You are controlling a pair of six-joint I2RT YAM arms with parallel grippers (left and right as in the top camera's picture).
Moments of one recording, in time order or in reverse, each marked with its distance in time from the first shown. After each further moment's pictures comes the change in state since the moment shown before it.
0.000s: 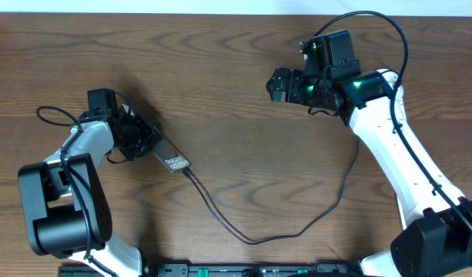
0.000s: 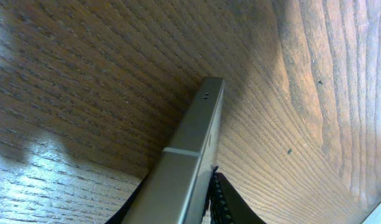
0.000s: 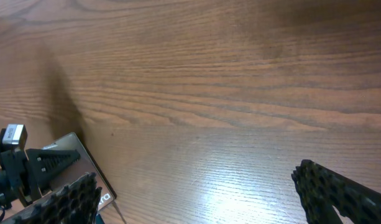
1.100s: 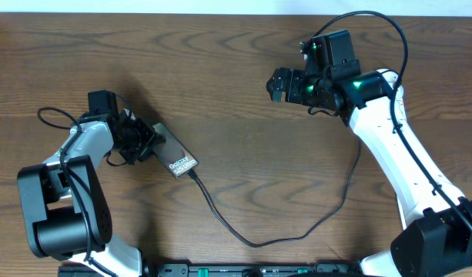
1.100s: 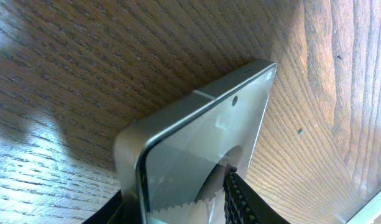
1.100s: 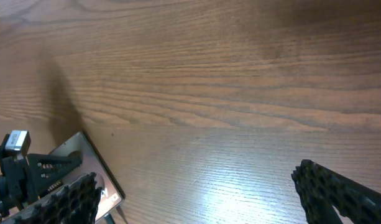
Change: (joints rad) left arm 0.000 -0.010 0.000 -0.074 0.014 0.000; right arm 0.000 0.000 0.000 0.001 0.000 0.000
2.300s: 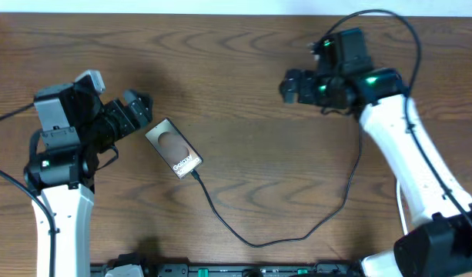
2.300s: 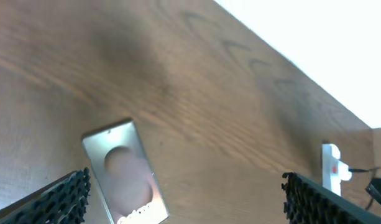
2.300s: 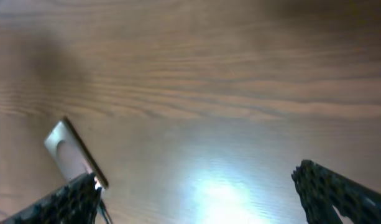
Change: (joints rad) left arm -0.015 -0.651 0.098 -0.114 -0.048 0.177; right arm -0.064 -0.016 0.056 -0.137 0.022 -0.085
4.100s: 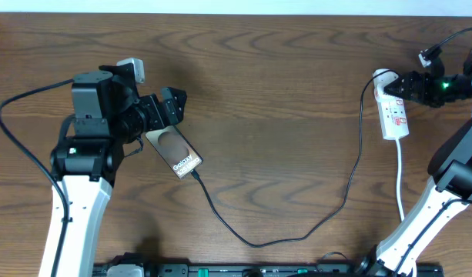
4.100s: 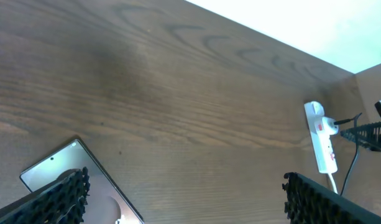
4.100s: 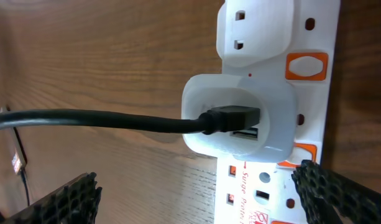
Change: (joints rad) left arm -0.201 0.046 0.024 0.074 -0.020 0.069; right arm -0.762 0.705 0.544 -0.390 -0.475 -0.872
